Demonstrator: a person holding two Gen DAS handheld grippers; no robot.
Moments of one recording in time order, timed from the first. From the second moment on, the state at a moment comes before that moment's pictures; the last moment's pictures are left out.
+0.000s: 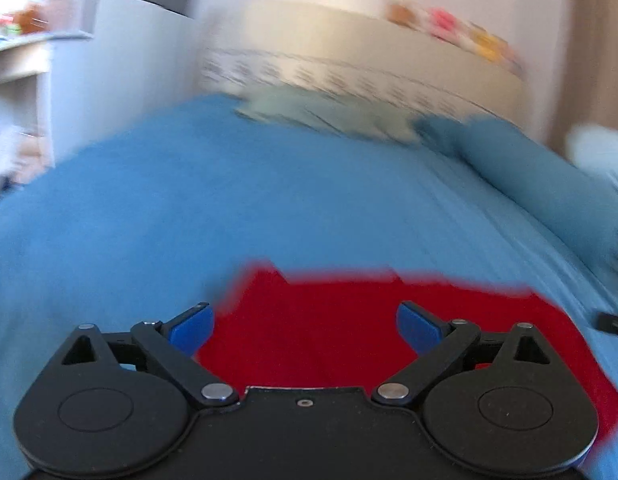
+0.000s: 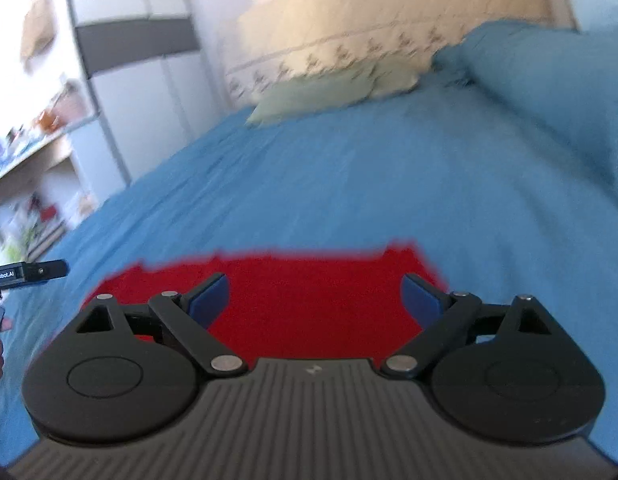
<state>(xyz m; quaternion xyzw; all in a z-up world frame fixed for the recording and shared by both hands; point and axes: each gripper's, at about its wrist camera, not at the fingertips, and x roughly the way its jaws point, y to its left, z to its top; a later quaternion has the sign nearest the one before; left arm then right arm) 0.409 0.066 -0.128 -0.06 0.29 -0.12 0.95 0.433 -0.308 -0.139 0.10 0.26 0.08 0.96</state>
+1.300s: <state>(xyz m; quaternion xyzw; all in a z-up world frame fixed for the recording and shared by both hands) 0.322 -0.008 -0.137 -0.09 0.38 -0.14 0.91 0.279 -0.311 -0.183 0.25 0.34 -0.04 0.91</state>
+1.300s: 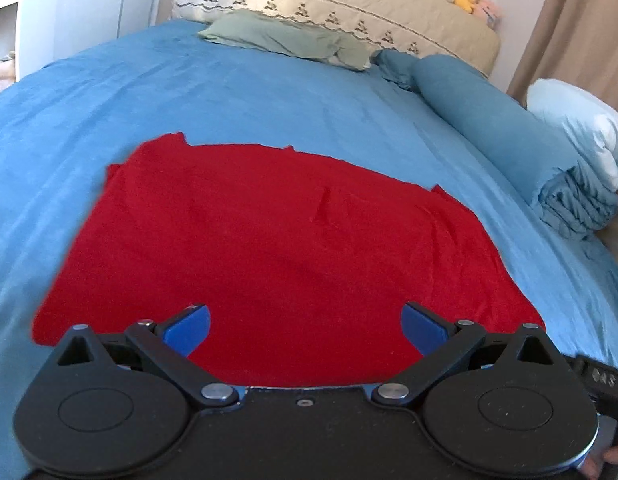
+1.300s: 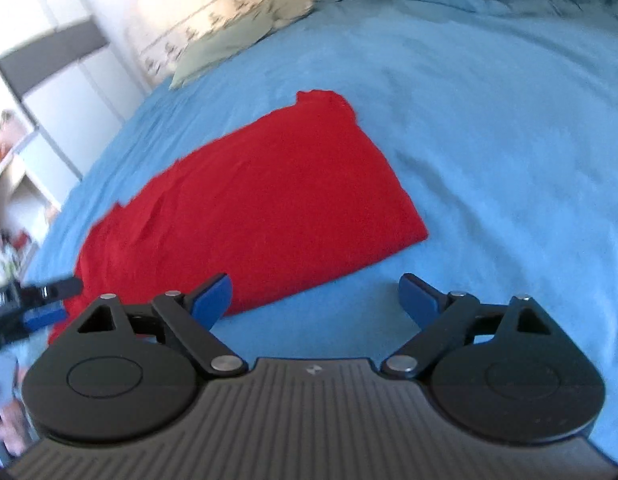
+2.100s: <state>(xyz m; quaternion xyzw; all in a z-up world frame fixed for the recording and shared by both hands) 0.400 -0.026 -0.162 -0.08 0.39 -0.09 0.91 0.301 -0.349 -0.216 0.41 0.26 -0.09 0.87</state>
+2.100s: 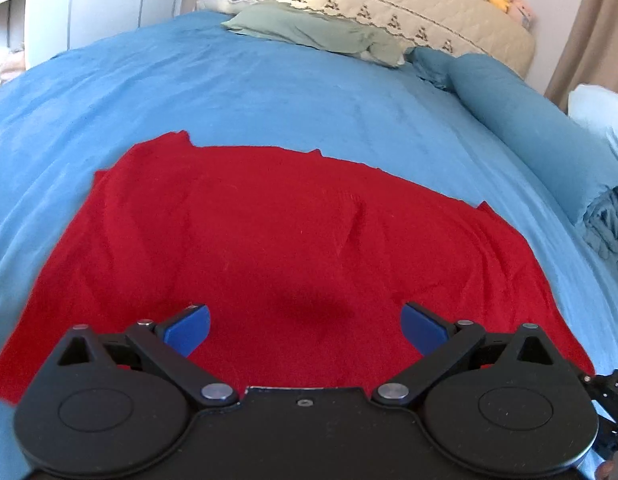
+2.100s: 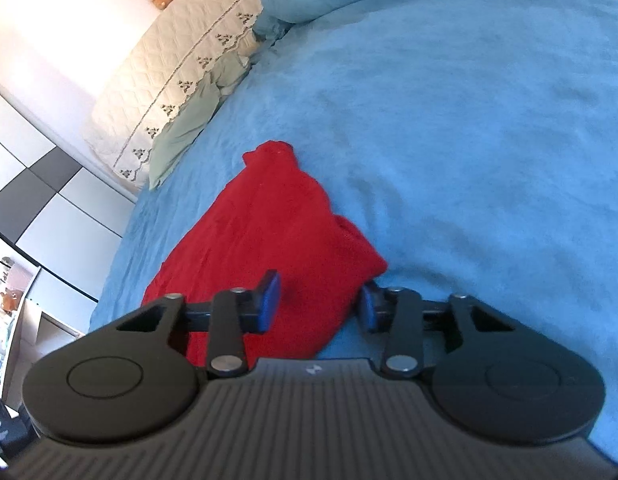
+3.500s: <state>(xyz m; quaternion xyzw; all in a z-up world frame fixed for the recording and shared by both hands) 0.326 0.207 -0.149 -0.07 0.42 -0.07 0.90 0.421 0.020 -0.153 -0.01 0.36 0.27 0.89</state>
